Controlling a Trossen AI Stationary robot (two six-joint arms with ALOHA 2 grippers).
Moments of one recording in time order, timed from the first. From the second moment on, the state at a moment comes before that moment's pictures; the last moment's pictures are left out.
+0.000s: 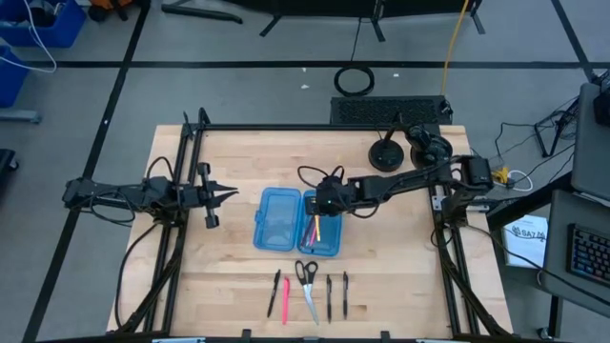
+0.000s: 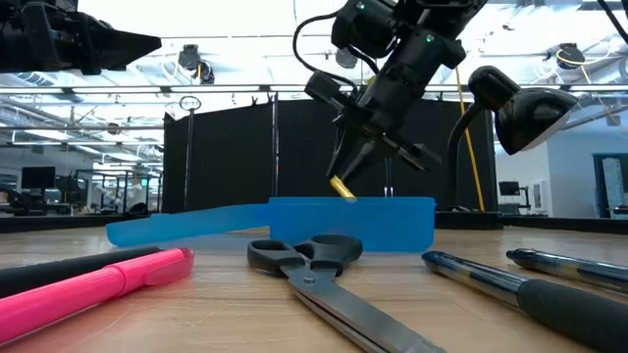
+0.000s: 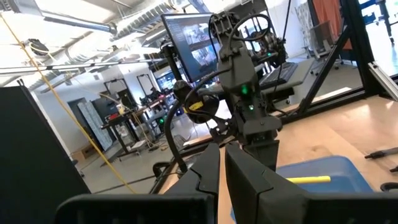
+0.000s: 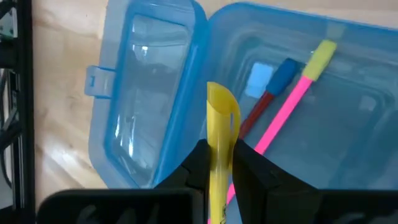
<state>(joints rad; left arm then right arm) -0.11 0.22 0.10 0.28 -0.21 0.44 -0.01 1.77 1.10 -0.27 0.05 1.38</state>
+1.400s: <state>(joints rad) -0.11 0.22 0.10 0.29 -0.21 0.46 0.00 1.90 1.10 -0.36 0.05 1.41</state>
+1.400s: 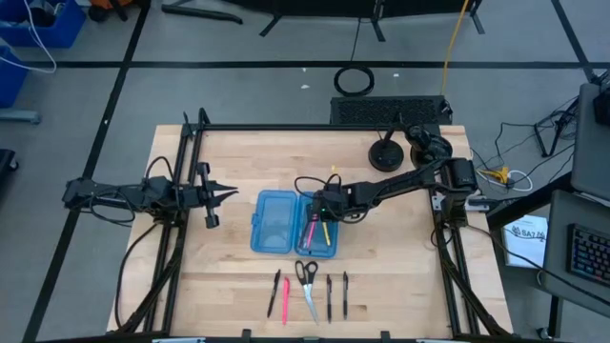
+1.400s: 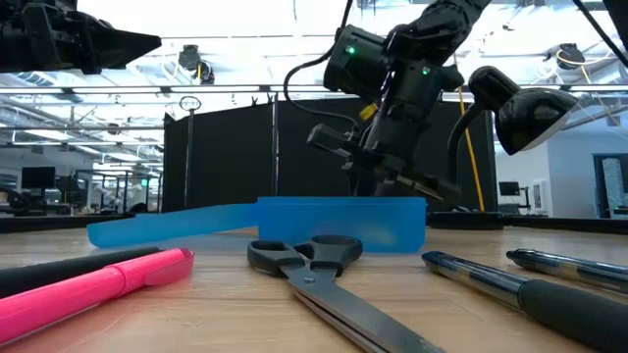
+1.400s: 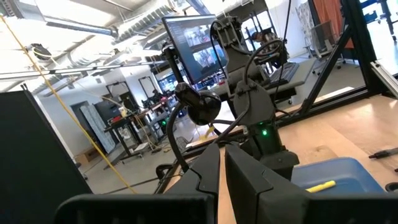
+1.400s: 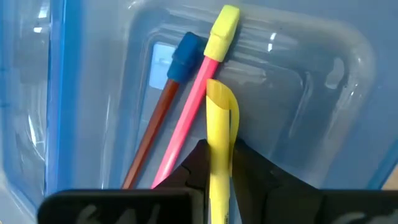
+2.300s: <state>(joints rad) -0.11 0.22 0.10 0.29 -0.21 0.43 -0.01 1.91 1.10 -0.20 0.13 1.48</state>
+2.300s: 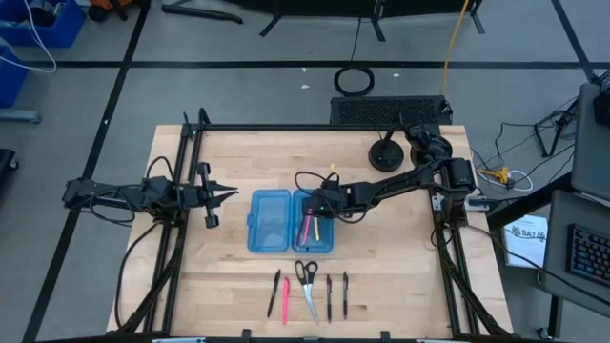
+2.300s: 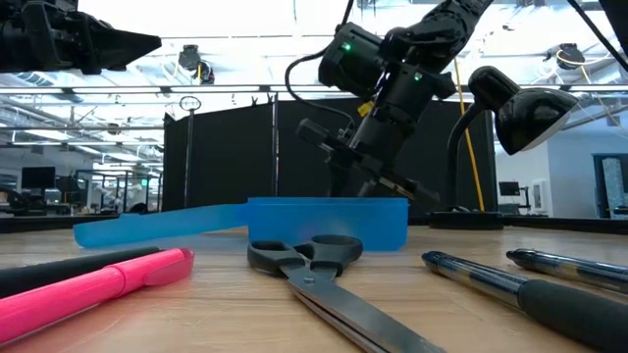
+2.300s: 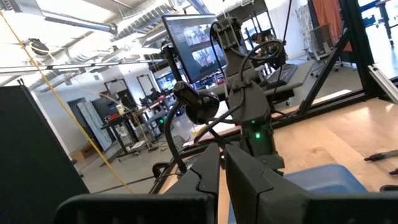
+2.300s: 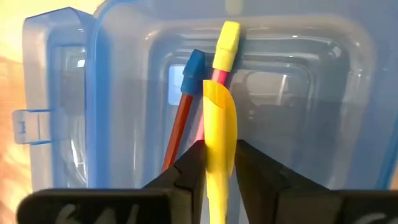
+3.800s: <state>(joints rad) -0.11 0.22 0.10 0.20 -0.21 0.40 0.40 1.37 1.07 -0.48 0.81 0.34</state>
